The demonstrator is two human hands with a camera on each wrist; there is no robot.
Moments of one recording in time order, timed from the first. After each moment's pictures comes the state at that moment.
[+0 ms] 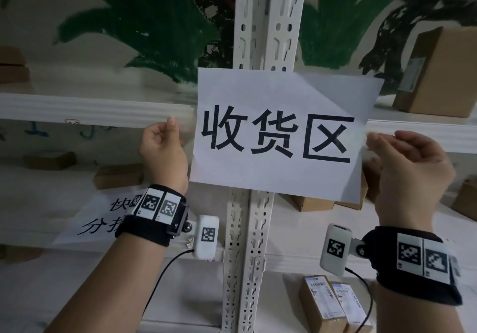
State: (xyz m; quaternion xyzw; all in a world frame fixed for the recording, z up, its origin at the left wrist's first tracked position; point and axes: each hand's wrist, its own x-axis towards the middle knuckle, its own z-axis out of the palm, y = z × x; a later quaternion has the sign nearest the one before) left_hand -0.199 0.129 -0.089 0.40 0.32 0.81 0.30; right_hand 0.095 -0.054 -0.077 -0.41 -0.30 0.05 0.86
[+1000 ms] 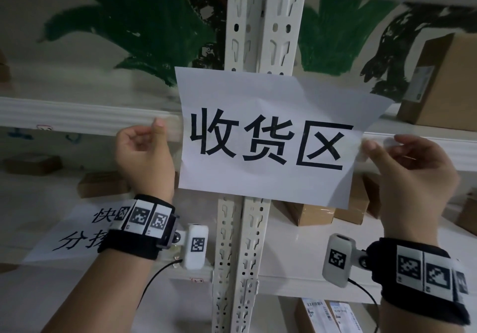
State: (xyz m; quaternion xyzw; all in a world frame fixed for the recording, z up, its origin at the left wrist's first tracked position) left_hand -0.192 0.146 -0.084 0.36 0.35 0.84 0.19; right_hand 0.121 -0.027 -0.071 -0.50 -0.35 -0.07 0.79
